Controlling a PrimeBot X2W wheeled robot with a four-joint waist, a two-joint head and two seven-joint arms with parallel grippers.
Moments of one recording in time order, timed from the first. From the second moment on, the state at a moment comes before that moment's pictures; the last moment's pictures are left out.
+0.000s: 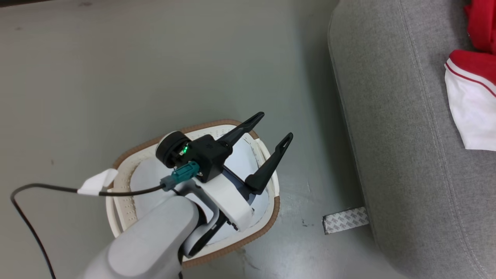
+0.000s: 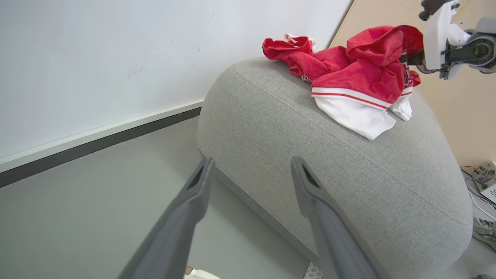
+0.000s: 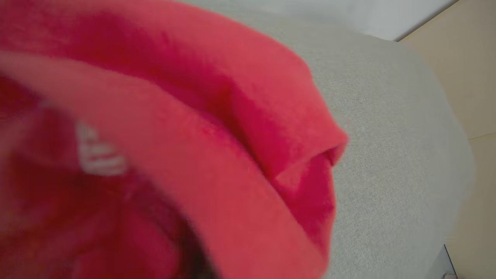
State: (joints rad) left arm -0.73 0.34 -0.85 0.13 -0.53 0.00 -0.15; right arm -0.90 -0.60 -0.06 0.75 0.26 0.13 0.36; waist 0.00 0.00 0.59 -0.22
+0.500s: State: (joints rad) left arm -0.65 0.33 -0.84 0.21 -0.58 0.02 -0.21; right arm -0.89 -0.64 0.14 0.76 0.34 0.13 0.38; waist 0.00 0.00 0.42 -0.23
